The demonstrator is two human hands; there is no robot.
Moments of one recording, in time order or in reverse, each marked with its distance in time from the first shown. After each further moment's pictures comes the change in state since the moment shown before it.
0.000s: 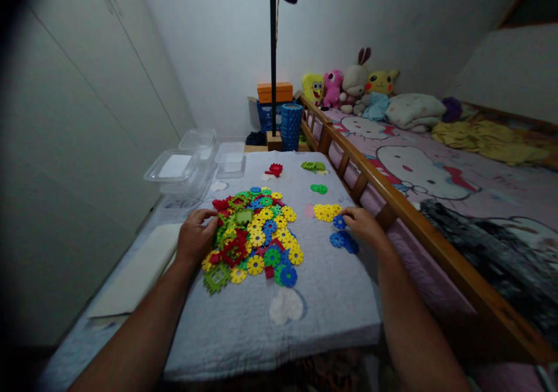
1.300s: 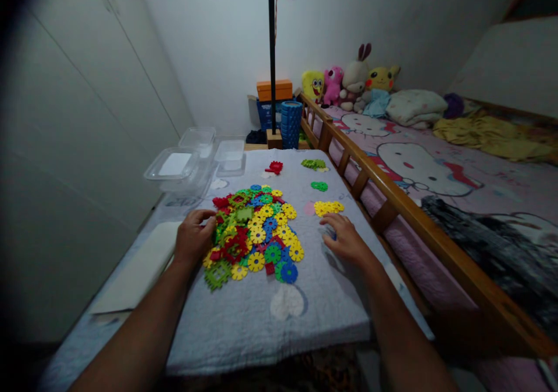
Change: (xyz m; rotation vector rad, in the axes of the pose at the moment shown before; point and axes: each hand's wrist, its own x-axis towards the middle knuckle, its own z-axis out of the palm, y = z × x) left_hand -0.006 0.003 -0.005 -0.018 0.007 -0.051; right_hand -0.039 -0.015 0.050 -0.166 0.010 -0.329
